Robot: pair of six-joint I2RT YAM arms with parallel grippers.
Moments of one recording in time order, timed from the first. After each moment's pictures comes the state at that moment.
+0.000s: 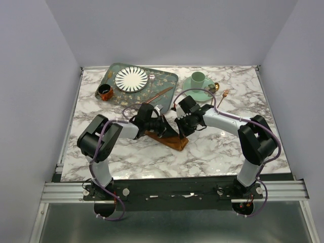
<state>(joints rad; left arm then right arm) -0.55 1.85 0.79 0.45 0.74 -1.15 0.65 1.77 1.16 -0.55 -0.24 0.10</state>
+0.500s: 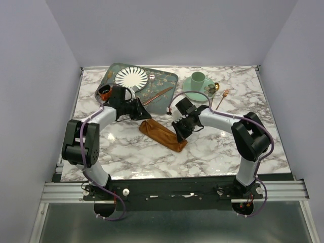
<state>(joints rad) -0.22 1.68 0.95 -0.07 0.72 -0.69 0.66 1.84 1.18 -0.55 -0.31 0.00</state>
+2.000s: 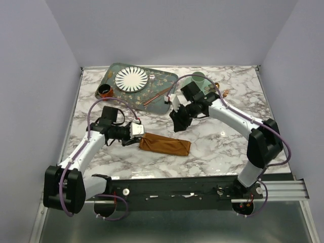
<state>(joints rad) -0.12 1.16 0.72 -0.65 0.89 1.12 0.67 1.67 1.33 -0.74 -0.47 -0.40</state>
